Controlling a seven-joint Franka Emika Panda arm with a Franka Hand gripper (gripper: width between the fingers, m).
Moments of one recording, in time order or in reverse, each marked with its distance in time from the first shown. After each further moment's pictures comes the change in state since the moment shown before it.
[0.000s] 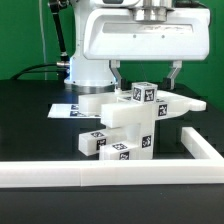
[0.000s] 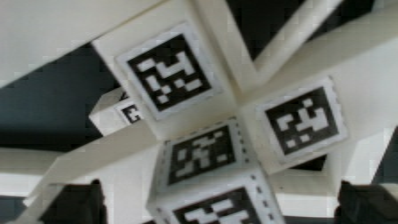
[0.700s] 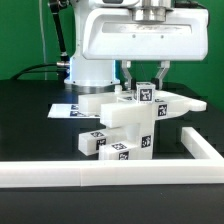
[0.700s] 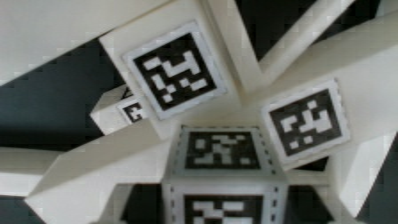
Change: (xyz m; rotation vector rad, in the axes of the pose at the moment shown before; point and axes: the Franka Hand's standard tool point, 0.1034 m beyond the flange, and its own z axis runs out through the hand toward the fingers) arm 0.000 0.000 0.000 0.001 0.000 0.064
